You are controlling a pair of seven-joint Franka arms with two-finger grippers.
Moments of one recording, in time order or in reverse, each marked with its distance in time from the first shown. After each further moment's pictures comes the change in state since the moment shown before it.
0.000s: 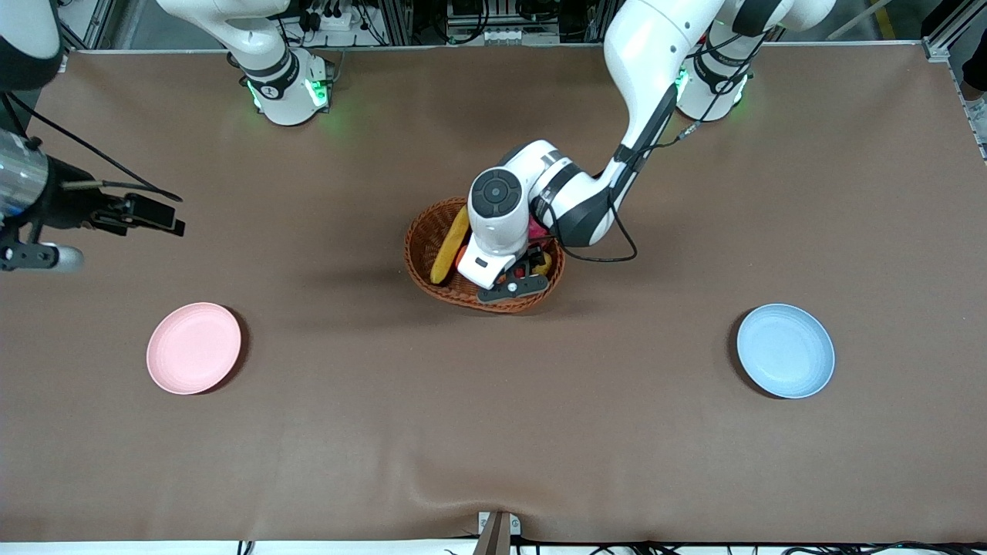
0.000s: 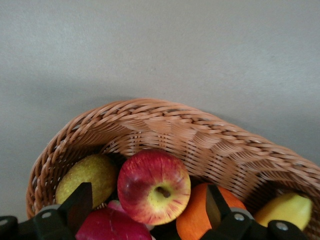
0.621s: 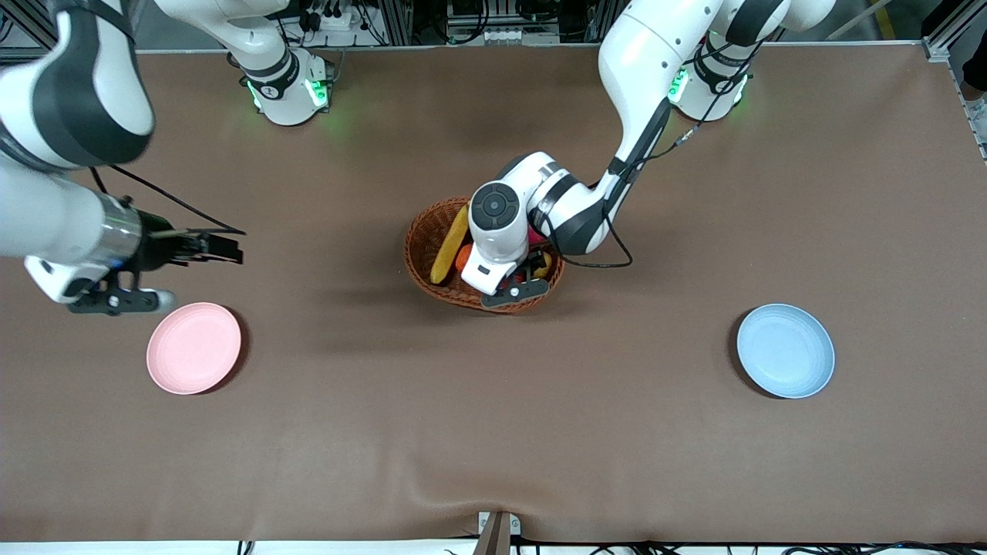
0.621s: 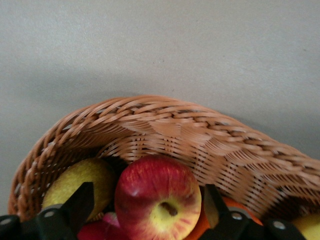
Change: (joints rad) left arm 0.000 0.041 0.001 0.001 0.000 0.019 -0.042; right arm 0.080 0.125 0.005 0.000 0.000 0.041 0.000
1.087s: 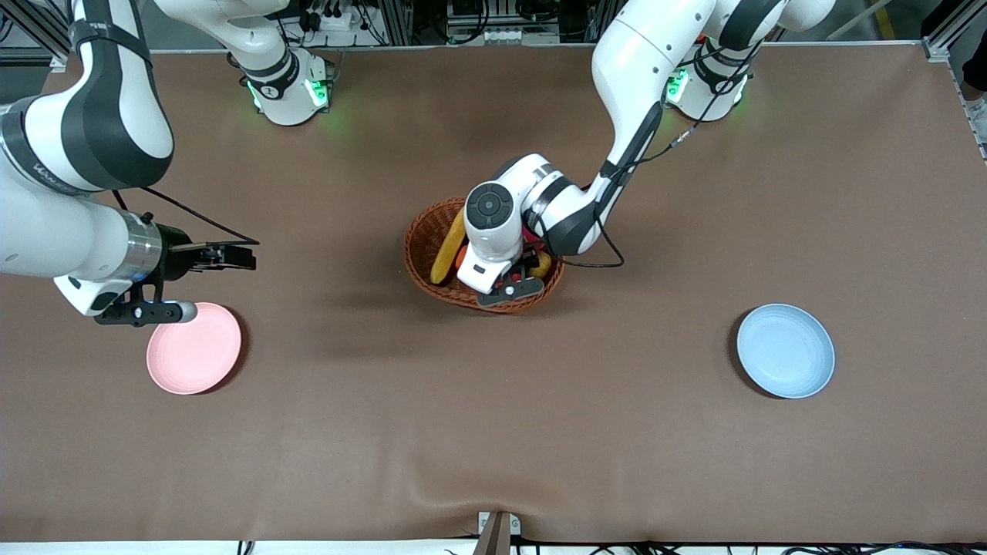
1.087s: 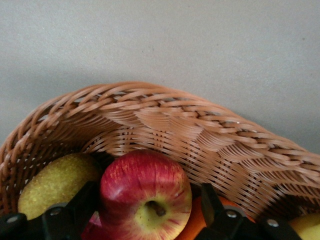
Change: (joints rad) left arm -0.018 0.019 -0.002 0.003 0.000 0.021 -0.016; right arm 0.008 0.022 0.001 0.004 0.003 -0.001 -0.001
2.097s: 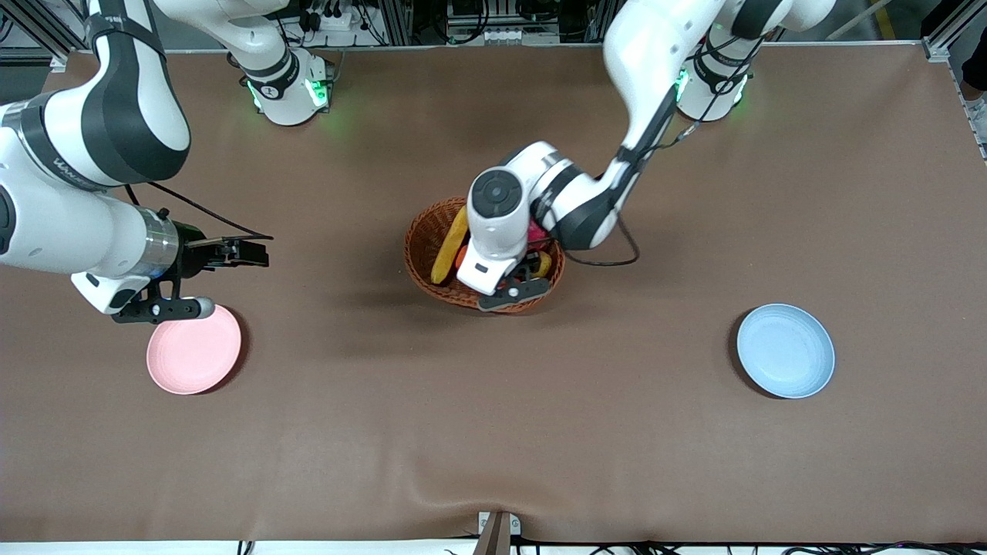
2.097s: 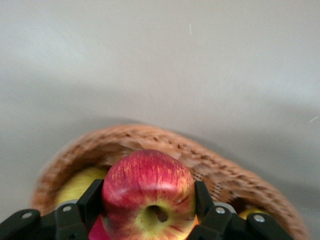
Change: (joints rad) left arm 0.046 -0.128 0.025 0.061 0.000 -0.082 0.002; right arm 0.026 0.000 0.002 0.003 0.003 0.001 0.000
